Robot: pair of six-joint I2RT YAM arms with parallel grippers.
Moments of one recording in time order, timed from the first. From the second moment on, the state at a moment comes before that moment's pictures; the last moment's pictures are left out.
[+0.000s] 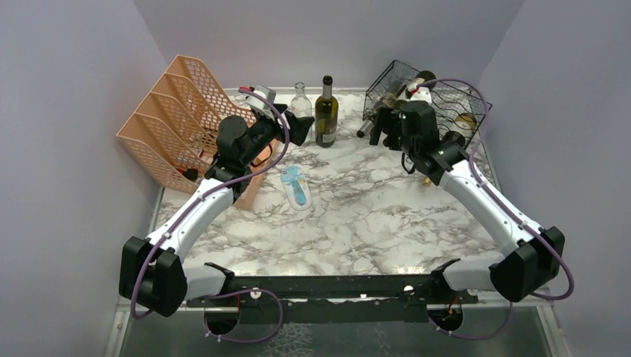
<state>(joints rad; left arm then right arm) -0.39 1.24 0.94 0.42 0.28 -0.23 0.51 1.28 1.19 -0.41 0.32 0.39</state>
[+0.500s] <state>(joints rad) -0.39 1.25 0.94 0.42 0.33 -0.20 0.16 1.70 1.56 -0.41 0.27 0.50</state>
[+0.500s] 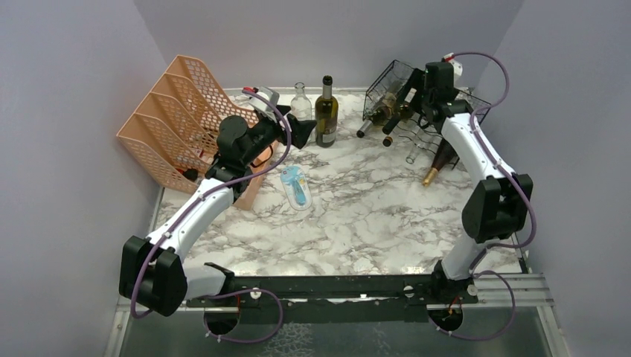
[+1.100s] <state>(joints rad) -0.39 1.30 0.96 0.41 0.39 -0.23 0.10 2.08 1.94 -0.52 0.28 0.71</state>
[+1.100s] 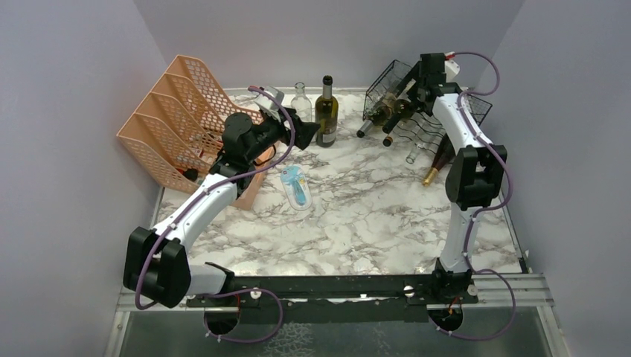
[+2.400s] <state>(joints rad) -0.39 1.32 0.97 0.39 0.40 -0.24 0.00 2.05 1.68 -0.16 0.03 0.77</state>
